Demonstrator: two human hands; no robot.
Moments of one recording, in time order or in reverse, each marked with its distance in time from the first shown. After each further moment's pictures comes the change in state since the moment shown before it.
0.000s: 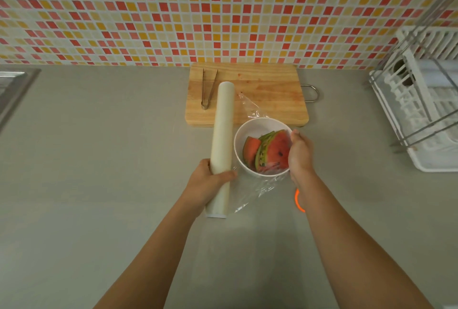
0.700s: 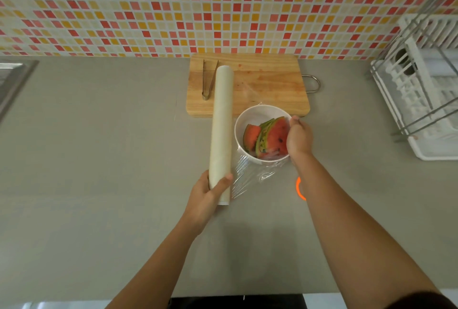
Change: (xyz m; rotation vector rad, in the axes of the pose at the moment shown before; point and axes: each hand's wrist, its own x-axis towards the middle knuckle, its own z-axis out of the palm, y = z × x) left_hand -0.024 -0.051 0.004 -0.185 -0.025 0.062; right_hand 0.007 -0.002 0.008 -0.181 0.035 -0.068
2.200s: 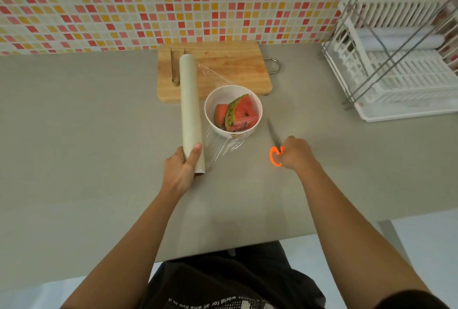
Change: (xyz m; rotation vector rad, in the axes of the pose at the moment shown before) left_hand 0.010 -0.008 -0.007 0.395 0.150 0.215; right_hand -0.067 0.029 -0.102 -1.086 -0.213 -0.078
